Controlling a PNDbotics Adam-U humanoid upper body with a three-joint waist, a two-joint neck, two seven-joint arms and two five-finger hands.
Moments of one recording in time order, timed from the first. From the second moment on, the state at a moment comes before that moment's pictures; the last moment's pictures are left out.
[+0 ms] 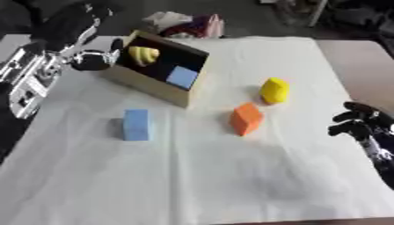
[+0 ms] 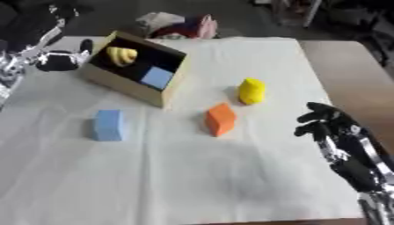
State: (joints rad) left arm -0.82 0.69 -0.30 -1.40 -0.73 -0.14 -0.08; right arm -0.13 -0.24 -0.06 -1.76 -0.13 -0.25 0.38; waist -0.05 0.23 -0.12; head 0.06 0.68
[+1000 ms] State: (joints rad) left arm -0.62 0.86 -0.36 -1.82 -0.49 -0.14 -0.54; right arm -0.13 -0.24 -0.06 -1.76 -0.13 -0.25 0.38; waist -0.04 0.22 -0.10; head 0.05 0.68
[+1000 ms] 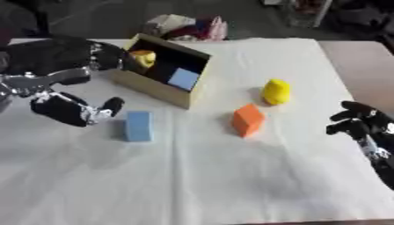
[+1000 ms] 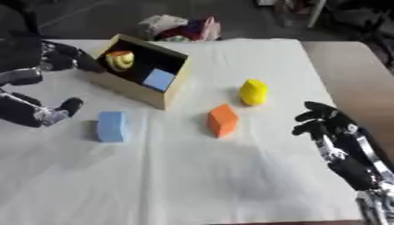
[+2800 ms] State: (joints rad) left arm -0.70 0.68 -0.44 -1.49 -0.64 -0.12 -0.51; right arm -0.12 -0.24 -0.06 -1.76 -0.13 -0.25 0.39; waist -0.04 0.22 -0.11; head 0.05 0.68
